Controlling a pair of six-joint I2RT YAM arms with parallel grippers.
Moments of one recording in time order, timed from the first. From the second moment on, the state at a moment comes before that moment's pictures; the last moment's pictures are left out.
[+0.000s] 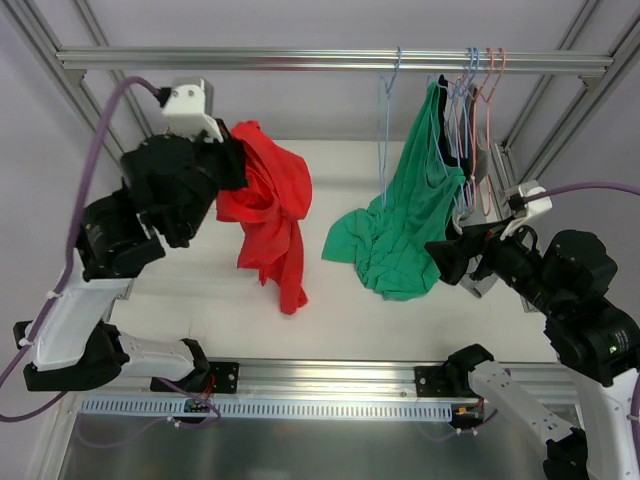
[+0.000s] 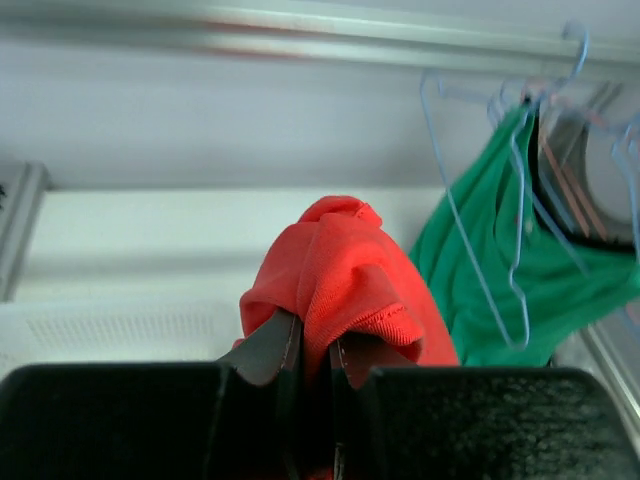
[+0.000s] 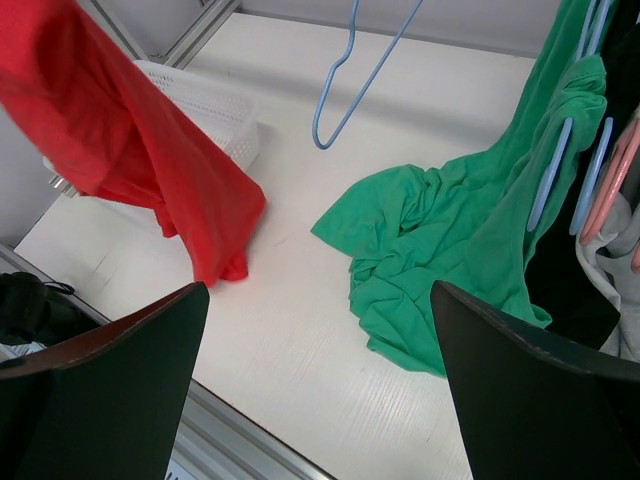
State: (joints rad) left arm -0.99 1.22 1.94 -0.89 -0.75 -0.31; right arm 0.43 0.67 1.37 -0.93 -0.15 0.19
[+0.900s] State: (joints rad) left arm -0.33 1.39 2.10 -0.88 -0.73 -0.12; right arm 0.43 0.70 1.34 -0.90 -0.21 0.20
